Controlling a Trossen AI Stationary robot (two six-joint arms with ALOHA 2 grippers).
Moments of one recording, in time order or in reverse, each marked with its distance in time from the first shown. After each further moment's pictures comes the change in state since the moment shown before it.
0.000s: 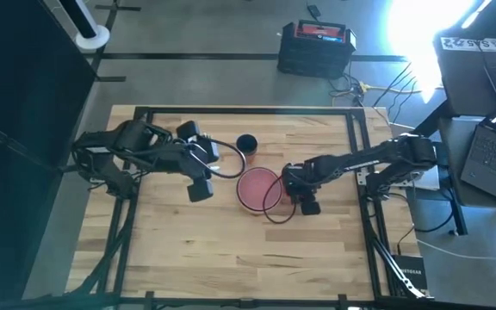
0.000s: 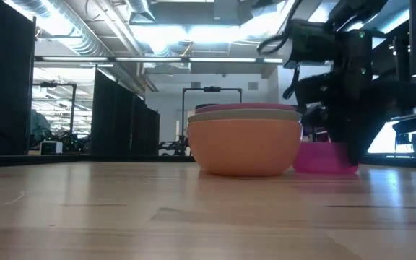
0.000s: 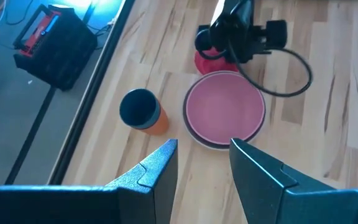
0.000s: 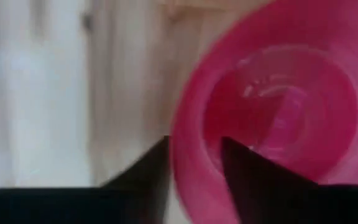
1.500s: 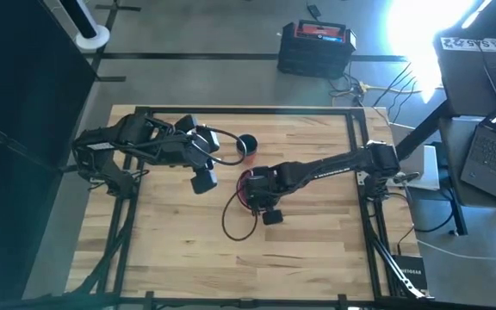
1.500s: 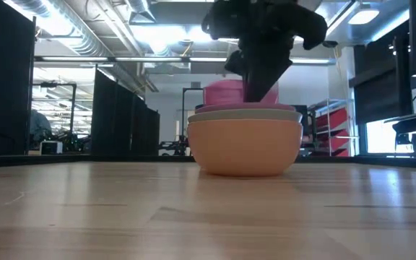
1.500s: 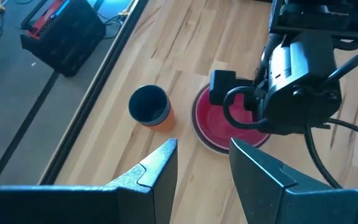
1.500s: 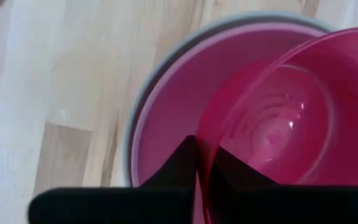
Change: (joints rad) left arm 0.055 -0.001 0.000 0.000 0.003 -0.059; right arm 0.149 0.327 0.700 -0.210 0.120 0.020
